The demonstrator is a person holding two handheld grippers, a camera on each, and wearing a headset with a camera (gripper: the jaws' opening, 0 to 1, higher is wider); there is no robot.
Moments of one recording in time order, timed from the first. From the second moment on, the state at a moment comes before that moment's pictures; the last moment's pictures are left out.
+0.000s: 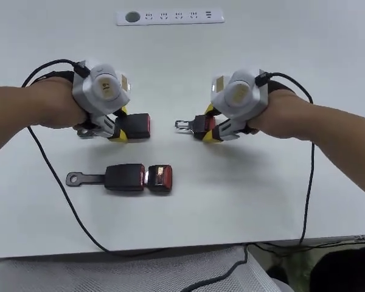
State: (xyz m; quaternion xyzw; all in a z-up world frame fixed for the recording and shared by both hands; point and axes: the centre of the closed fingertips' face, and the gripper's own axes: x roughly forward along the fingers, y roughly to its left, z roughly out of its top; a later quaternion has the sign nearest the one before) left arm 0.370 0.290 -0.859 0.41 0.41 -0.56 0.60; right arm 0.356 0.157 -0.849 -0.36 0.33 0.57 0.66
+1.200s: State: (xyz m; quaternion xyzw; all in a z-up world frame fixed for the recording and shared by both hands) left arm 0.370 0.289 -0.860 0.40 0.40 -0.57 0.60; right arm 0.375 0.218 -0.859 -0.36 0.30 0.59 0.65
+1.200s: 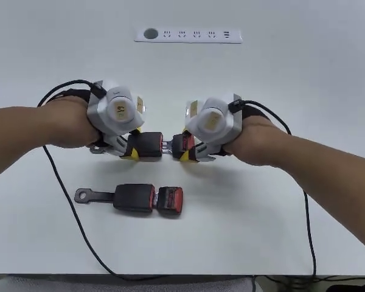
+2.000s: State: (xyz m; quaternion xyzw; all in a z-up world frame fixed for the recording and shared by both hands) left arm 0.369 0.287 -0.860 0.40 0.40 -0.57 0.60; right arm 0.374 0.232 -0.859 -0.36 0.29 0.59 0.66
